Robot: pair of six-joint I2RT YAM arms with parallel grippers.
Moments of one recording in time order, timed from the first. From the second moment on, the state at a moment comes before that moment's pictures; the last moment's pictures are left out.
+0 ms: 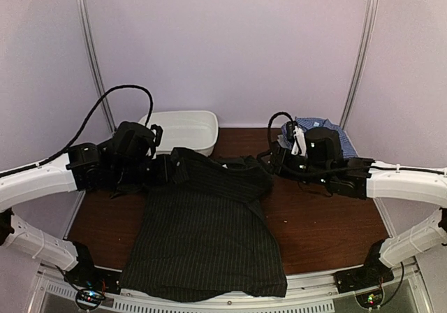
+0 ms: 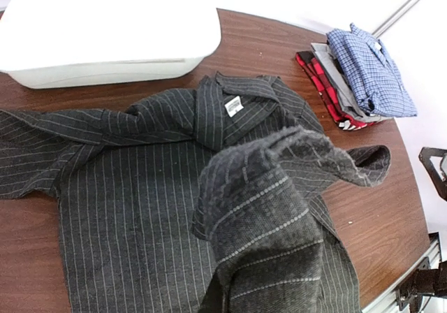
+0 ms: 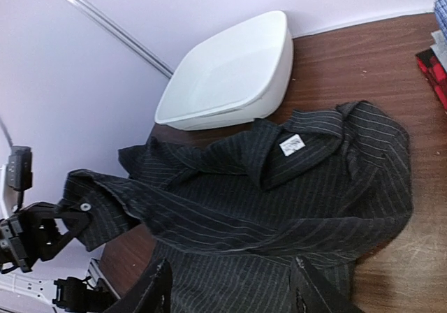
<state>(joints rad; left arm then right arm) -0.94 1.20 1.02 -0.50 -0.30 -0.75 0.85 1.26 0.86 0.04 0.09 0.79</state>
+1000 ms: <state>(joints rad) -1.13 1.25 0.75 -0.33 0.41 -0.68 0.60 1.79 0.85 0.17 -0.06 0.71</state>
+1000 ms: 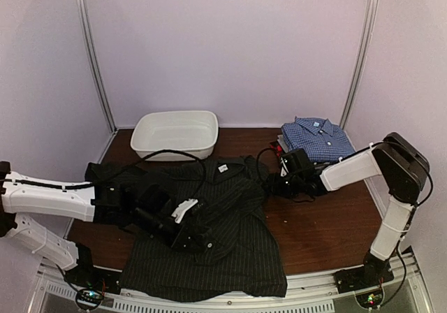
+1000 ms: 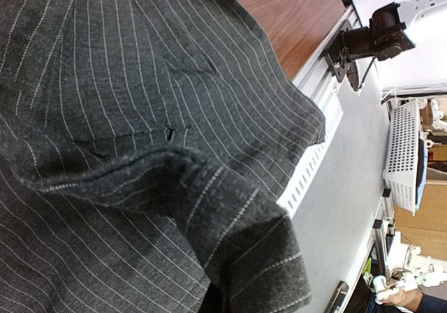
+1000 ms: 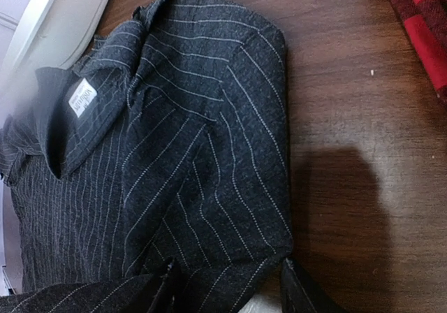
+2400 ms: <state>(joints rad) -1.08 1.45 1.07 -0.08 0.50 -0.68 0.42 1.96 1.31 -0.13 0.00 0.48</state>
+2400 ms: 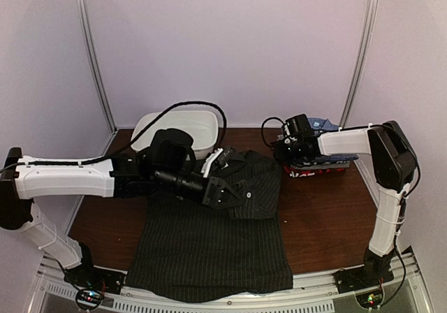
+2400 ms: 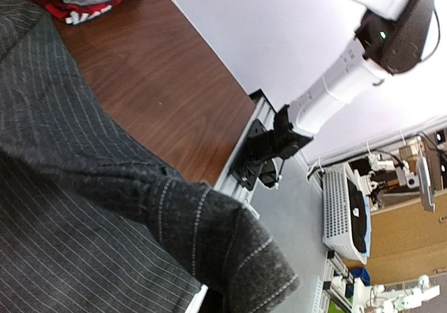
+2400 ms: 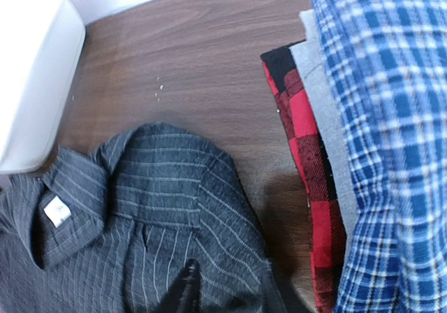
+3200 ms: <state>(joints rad) -0.70 1.30 0.85 0.12 0.34 -1.06 0.59 1.51 0.81 0.01 -0.09 0.51</state>
